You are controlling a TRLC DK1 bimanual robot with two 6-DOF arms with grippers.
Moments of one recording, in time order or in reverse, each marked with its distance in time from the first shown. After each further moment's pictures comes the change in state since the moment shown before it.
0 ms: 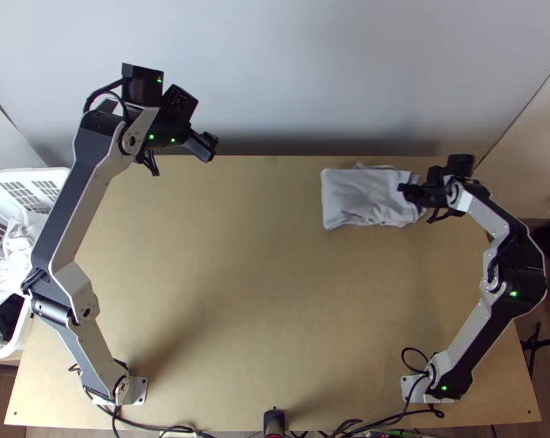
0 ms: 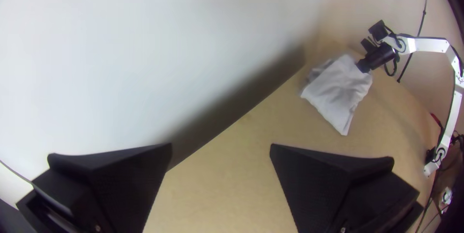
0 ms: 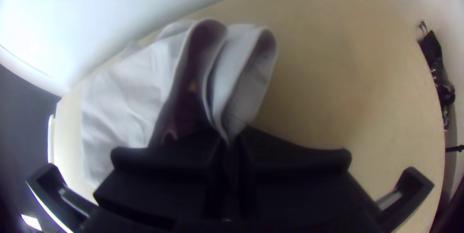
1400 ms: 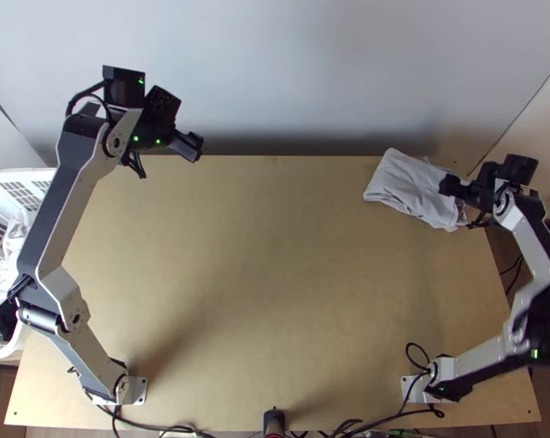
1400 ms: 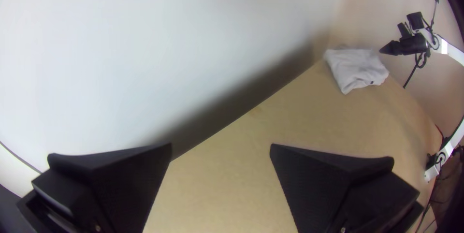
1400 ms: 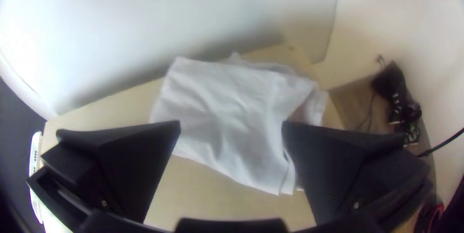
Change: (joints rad) left arm 0.055 -0.069 -0.106 0.031 0.004 -0.020; right arm -0.107 -0.383 -0.150 -0.011 0.110 -0.060
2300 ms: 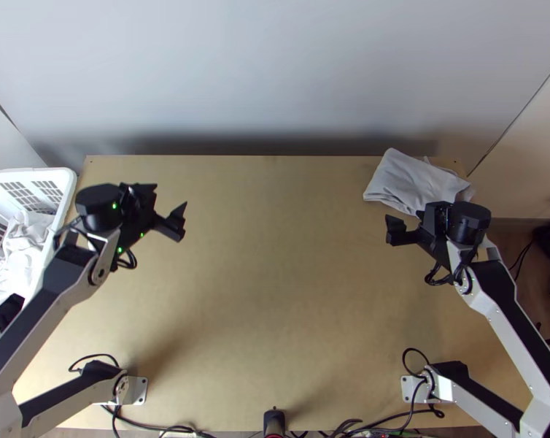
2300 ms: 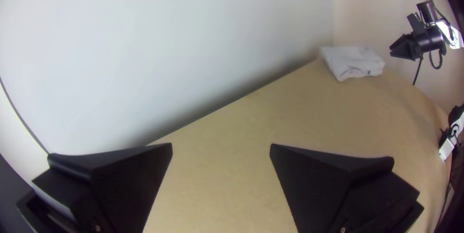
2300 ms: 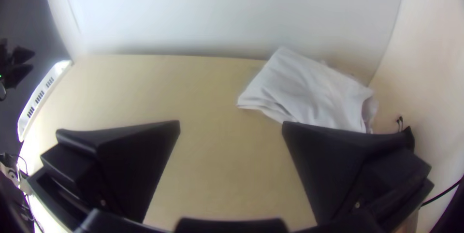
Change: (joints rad) left arm 0.003 -0.685 -1.169 0.700 -0.021 -0.048; right arm 0.409 -0.554 -0.484 0.123 0.135 -0.058
